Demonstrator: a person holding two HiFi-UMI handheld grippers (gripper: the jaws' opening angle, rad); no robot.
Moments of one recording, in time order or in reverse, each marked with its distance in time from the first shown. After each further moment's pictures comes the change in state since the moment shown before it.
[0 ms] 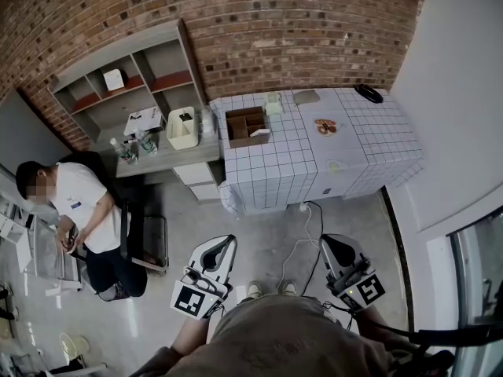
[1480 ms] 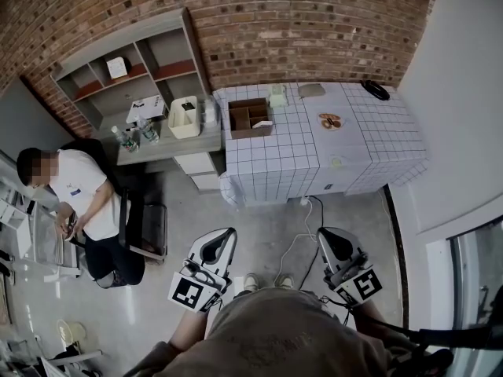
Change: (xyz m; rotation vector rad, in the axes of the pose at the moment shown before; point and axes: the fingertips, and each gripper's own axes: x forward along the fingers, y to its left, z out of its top) left arm 0.005 -0.006 -0.024 -0.035 0.057 0.037; right arm 0.000 -0.015 -0.018 -0.009 0.024 0.024
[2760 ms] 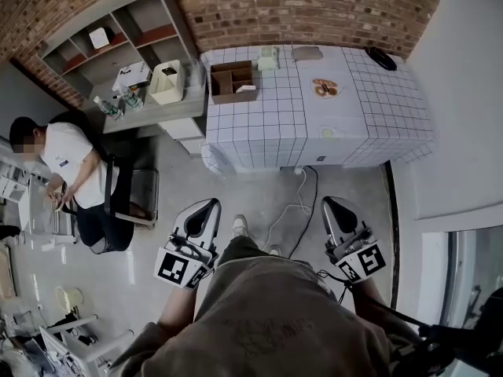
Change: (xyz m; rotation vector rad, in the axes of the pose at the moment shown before) left arm 0.072 -0.032 -0.048 -0.002 0.097 0.120; right arm -0.041 -0.120 -0.044 0.091 0.044 0.002
